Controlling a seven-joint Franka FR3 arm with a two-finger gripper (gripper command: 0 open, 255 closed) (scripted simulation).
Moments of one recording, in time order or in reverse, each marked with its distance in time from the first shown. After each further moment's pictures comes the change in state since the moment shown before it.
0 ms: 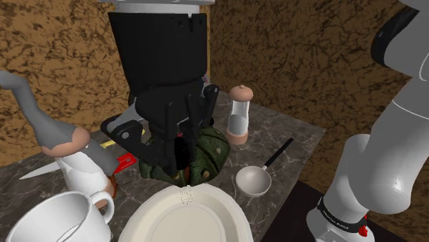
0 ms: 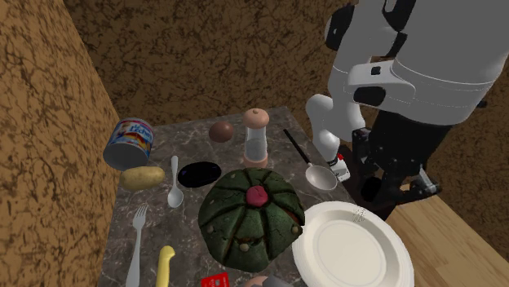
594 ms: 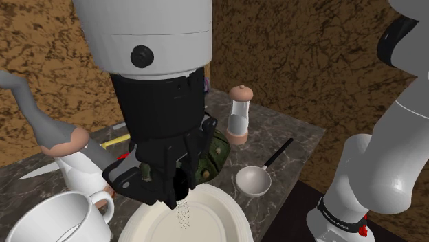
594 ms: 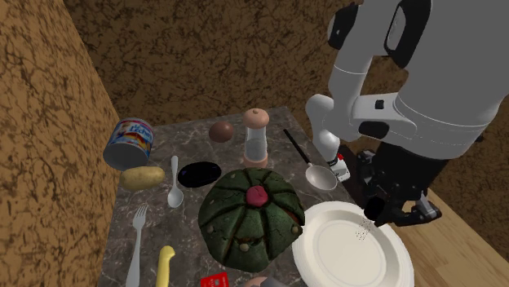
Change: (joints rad) arm 0.011 -0.029 0.009 -0.127 0.021 0.107 0.018
